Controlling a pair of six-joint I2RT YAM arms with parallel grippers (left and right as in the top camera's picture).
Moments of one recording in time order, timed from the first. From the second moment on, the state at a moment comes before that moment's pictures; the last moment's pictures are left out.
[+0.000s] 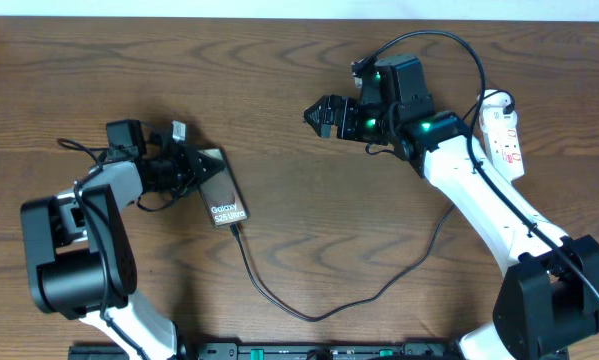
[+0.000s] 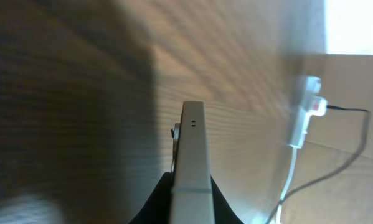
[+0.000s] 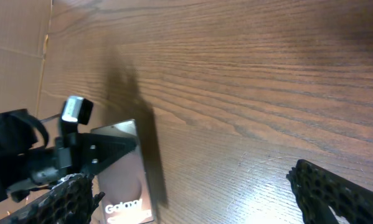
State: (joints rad) left arm 0.22 1.88 0.92 -0.26 0.89 -0.35; right arm 0.39 1.71 1.32 -0.40 -0.42 0.54
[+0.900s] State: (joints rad) left arm 0.22 1.96 0.95 -0.27 0.92 -0.34; right arm 0.39 1.71 1.32 -0.41 -0.40 0.54
